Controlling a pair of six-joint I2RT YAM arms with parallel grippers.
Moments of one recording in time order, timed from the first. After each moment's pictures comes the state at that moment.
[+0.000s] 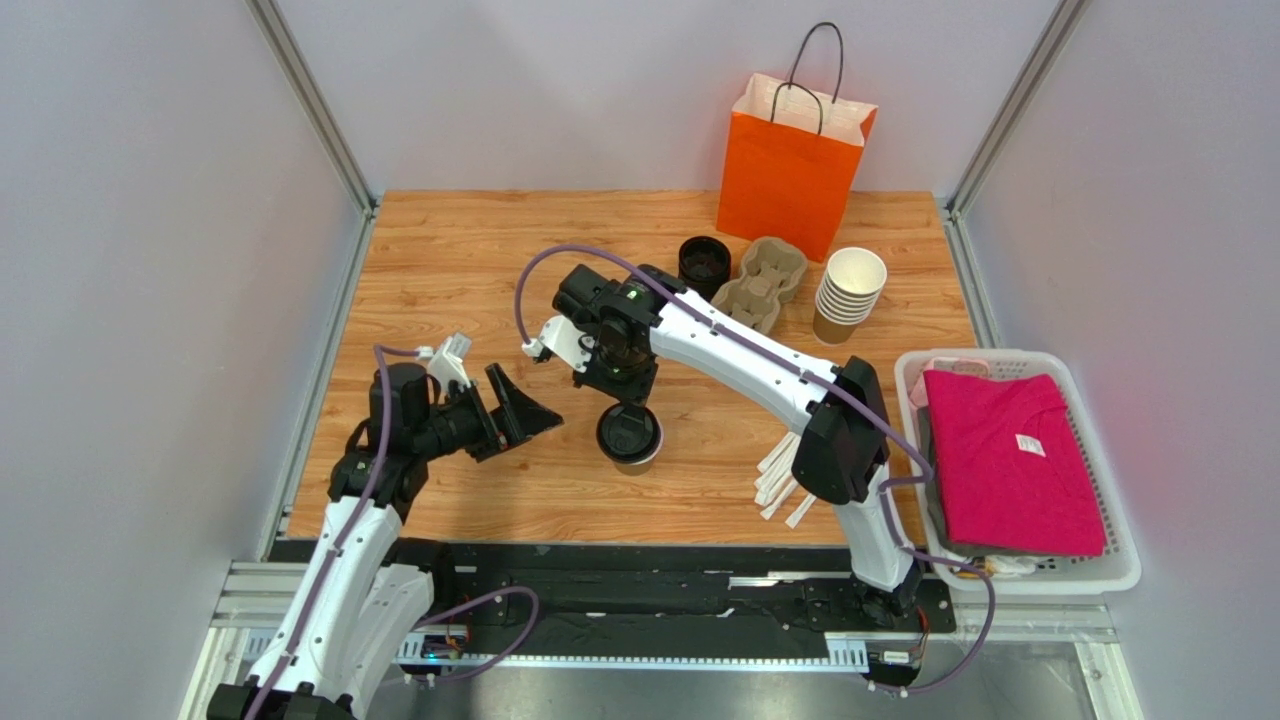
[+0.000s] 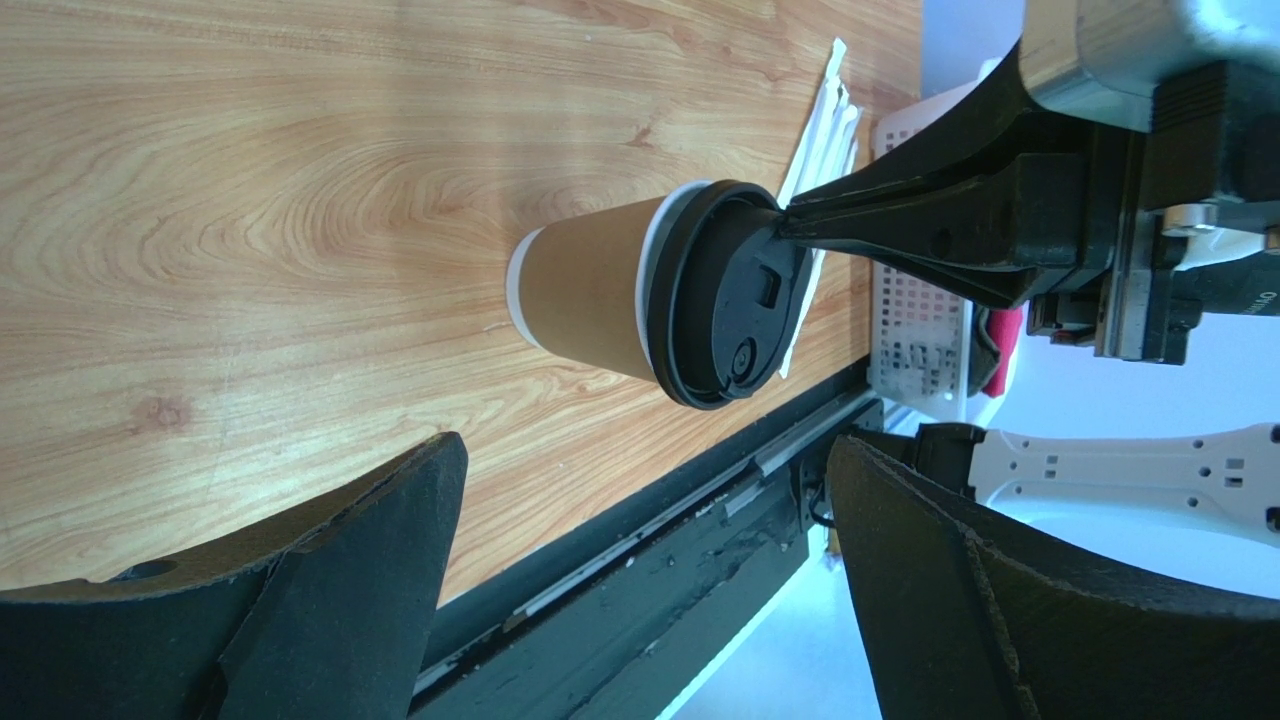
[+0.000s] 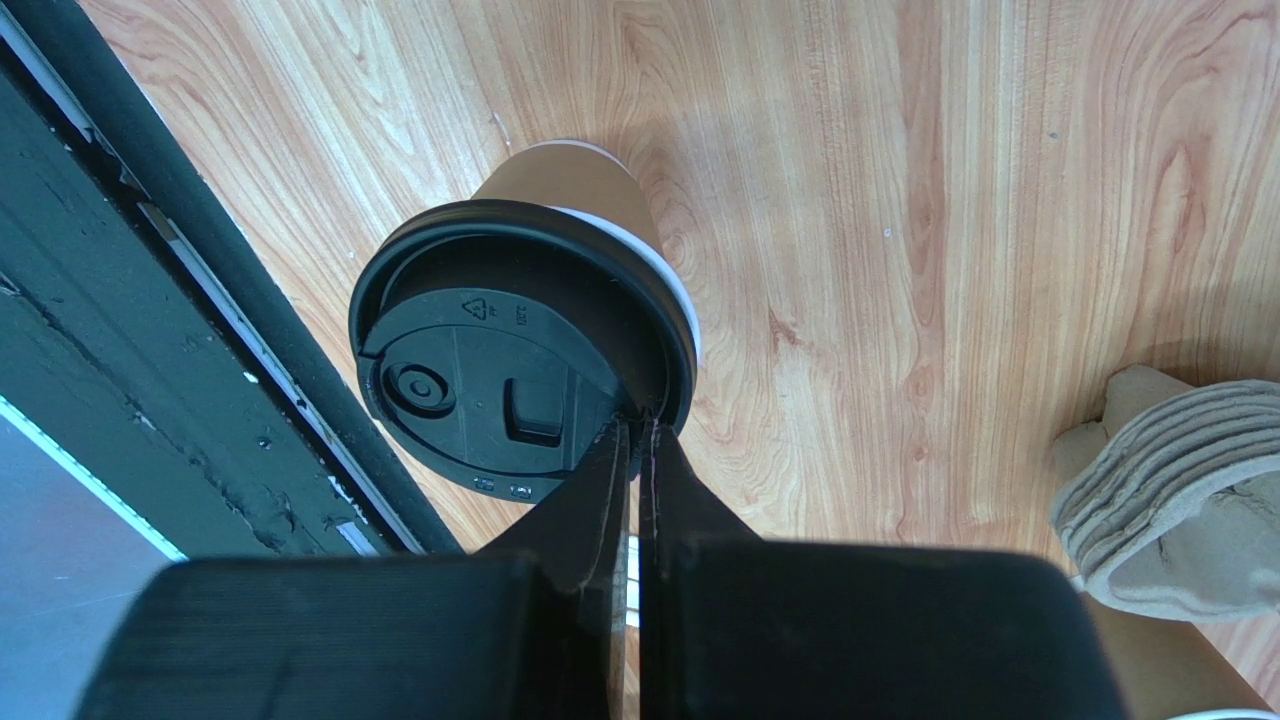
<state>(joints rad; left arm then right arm) -0.10 0.67 0.51 -0.44 0.66 -0.68 0.96 2.08 2.06 -1.30 -0.06 -0.33</state>
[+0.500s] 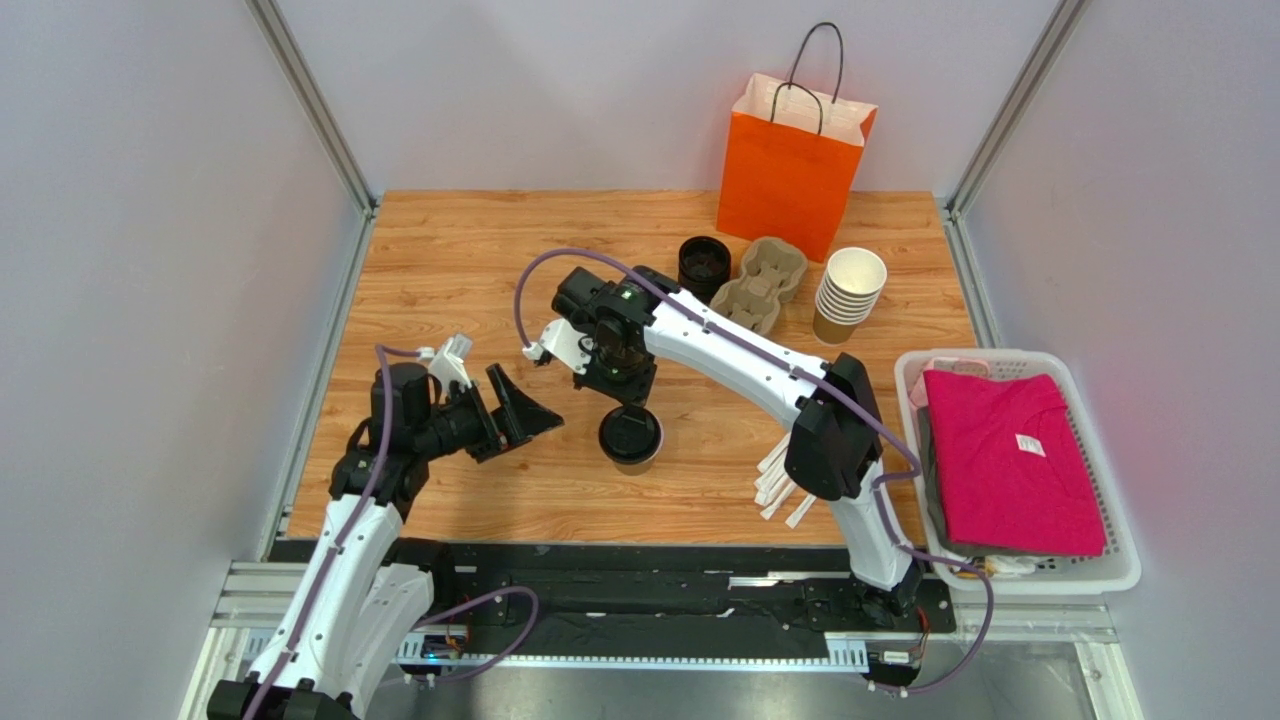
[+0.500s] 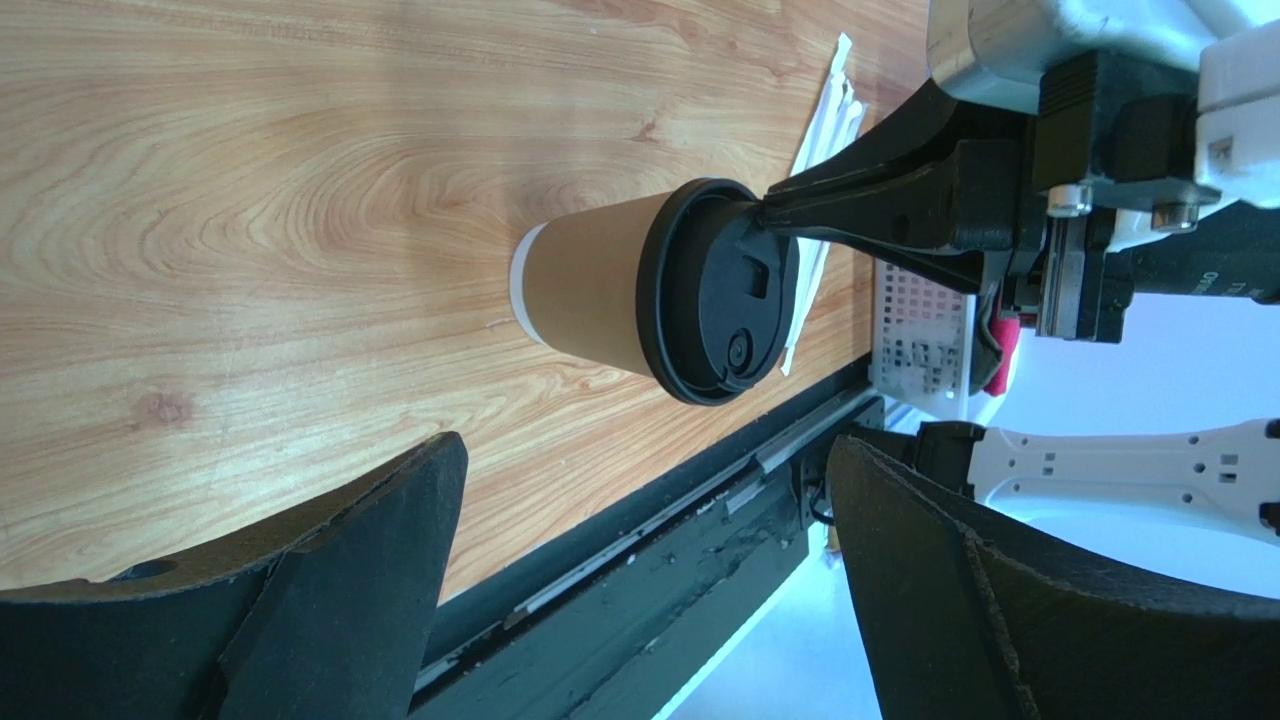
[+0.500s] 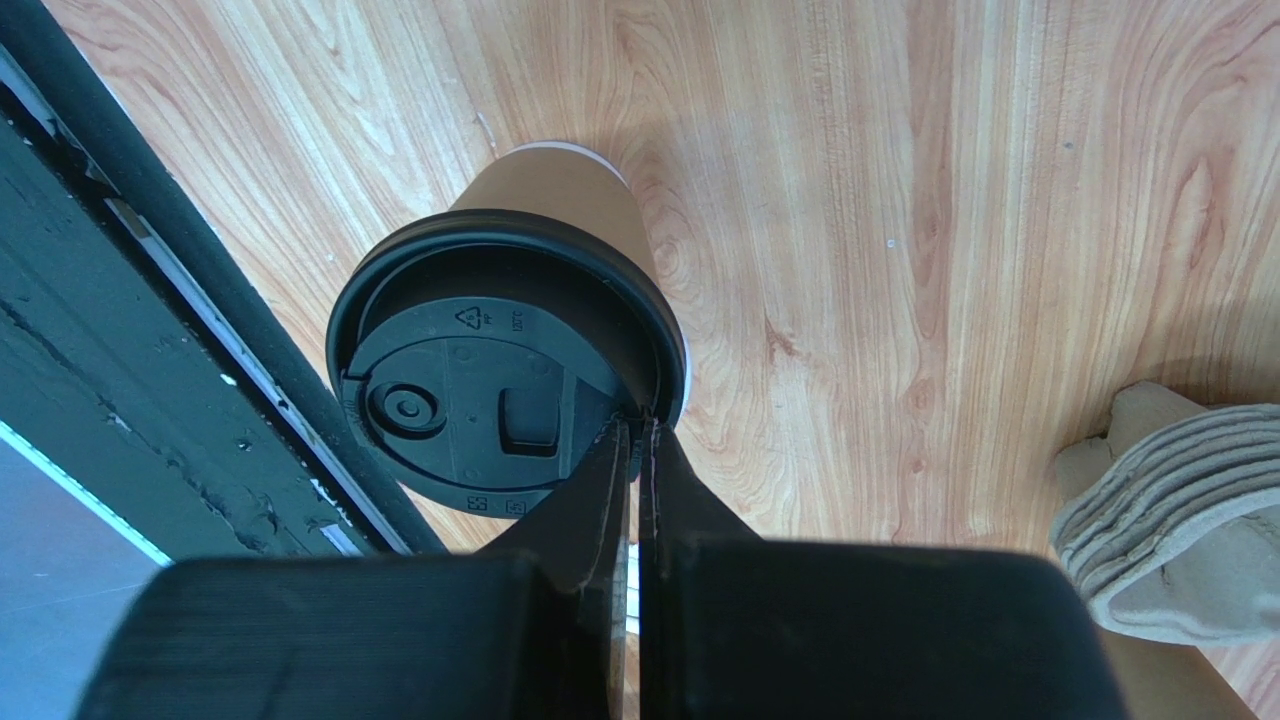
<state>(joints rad) -0.10 0.68 0.51 -0.44 0.66 -0.68 0.94 2.11 2.06 -1.30 -0.06 -0.35</state>
